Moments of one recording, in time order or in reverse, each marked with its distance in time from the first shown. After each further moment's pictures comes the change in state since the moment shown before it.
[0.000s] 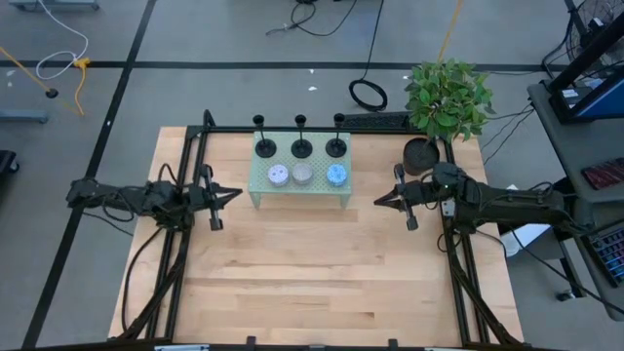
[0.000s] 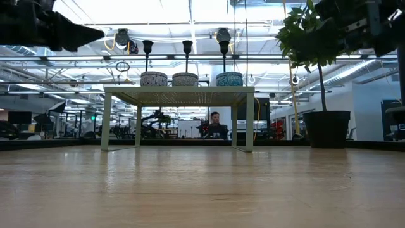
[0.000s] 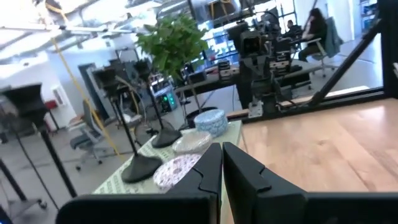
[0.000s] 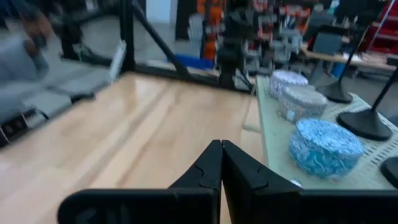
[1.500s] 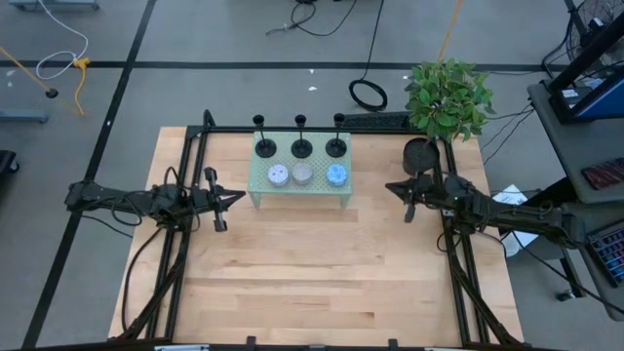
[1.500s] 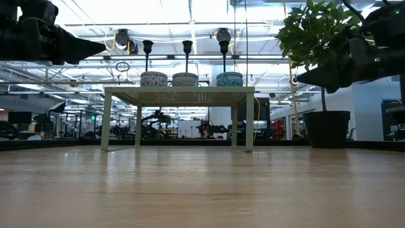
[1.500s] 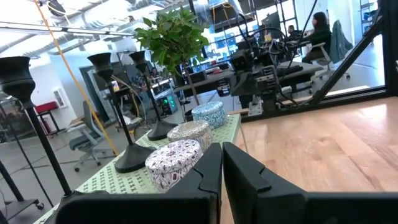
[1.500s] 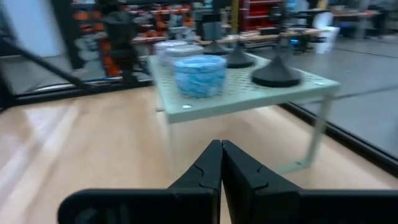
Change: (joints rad) left arm 0.040 0.001 -0.118 0.140 0.034 -0.011; right arm -0.026 -0.355 -0.263 -0.063 0.450 0.237
